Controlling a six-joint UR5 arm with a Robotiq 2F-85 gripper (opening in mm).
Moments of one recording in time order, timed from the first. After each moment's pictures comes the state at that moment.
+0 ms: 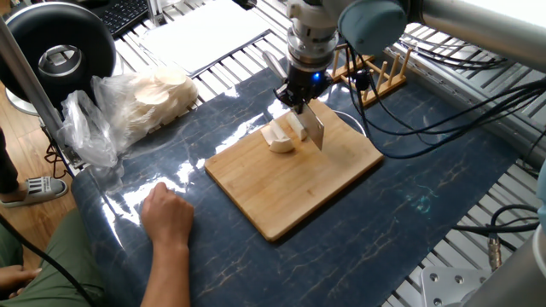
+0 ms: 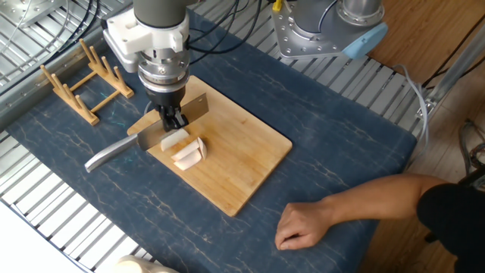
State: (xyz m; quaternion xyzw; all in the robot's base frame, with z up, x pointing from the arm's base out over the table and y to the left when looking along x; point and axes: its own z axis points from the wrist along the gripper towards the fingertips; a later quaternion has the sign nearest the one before) arm 0.557 -0.043 0.065 0.14 0.99 -0.01 0.08
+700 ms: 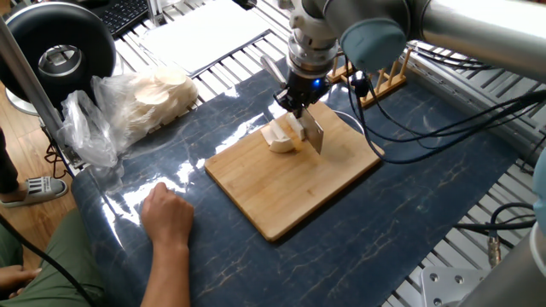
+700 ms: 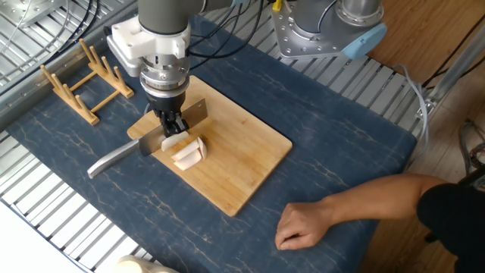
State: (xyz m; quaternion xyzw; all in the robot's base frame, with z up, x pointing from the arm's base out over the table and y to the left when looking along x) arm 0.573 -0.046 0.049 0.13 0.98 0.00 0.12
